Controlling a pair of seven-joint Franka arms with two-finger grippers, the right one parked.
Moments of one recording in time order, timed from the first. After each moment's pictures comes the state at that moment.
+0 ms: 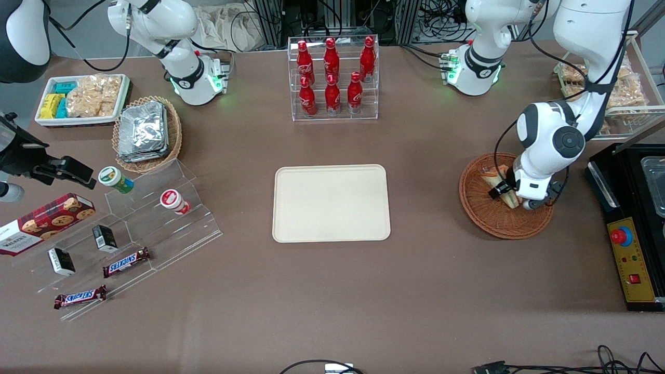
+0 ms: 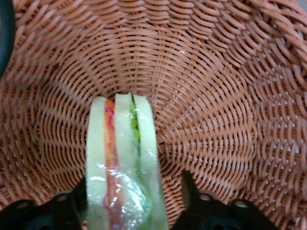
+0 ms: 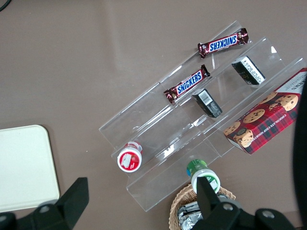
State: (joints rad) arm 0.02 0.20 -0.02 -2.46 0.03 2.60 -0.57
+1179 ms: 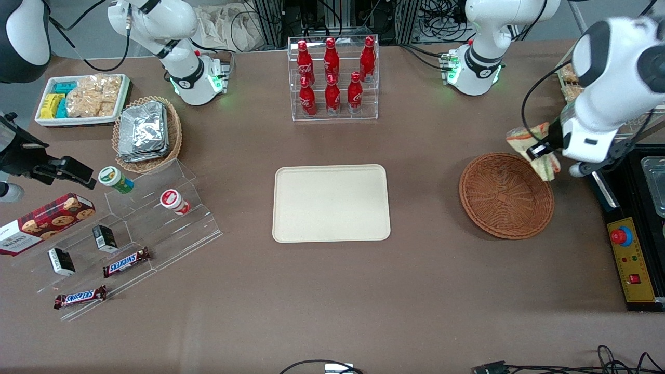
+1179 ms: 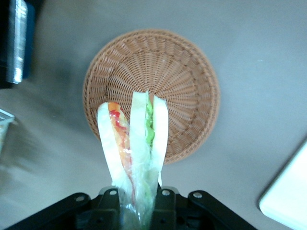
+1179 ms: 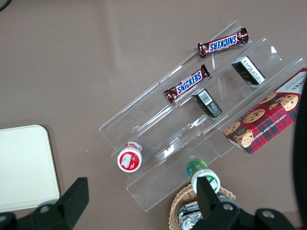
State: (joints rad) arm -0.02 -0.17 -0.05 -2.04 0.03 1.75 -0.53
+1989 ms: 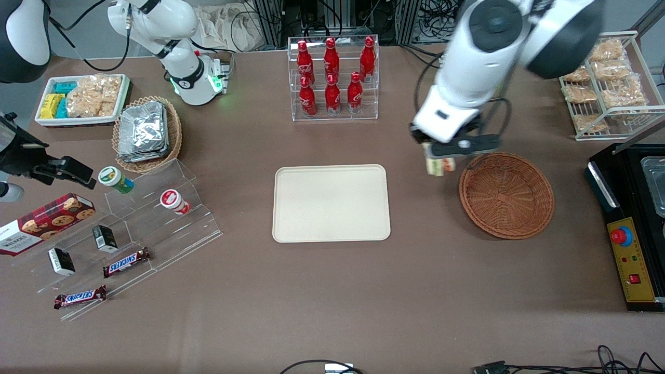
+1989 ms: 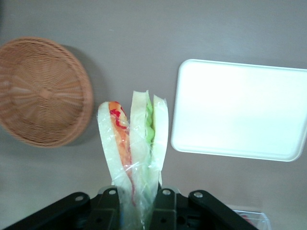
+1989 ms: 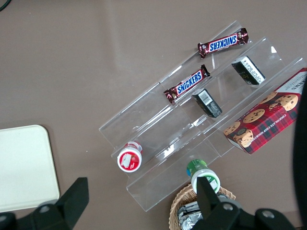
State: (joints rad) arm -0.06 0.18 -0.60 -1.54 0.08 1.59 -0.76
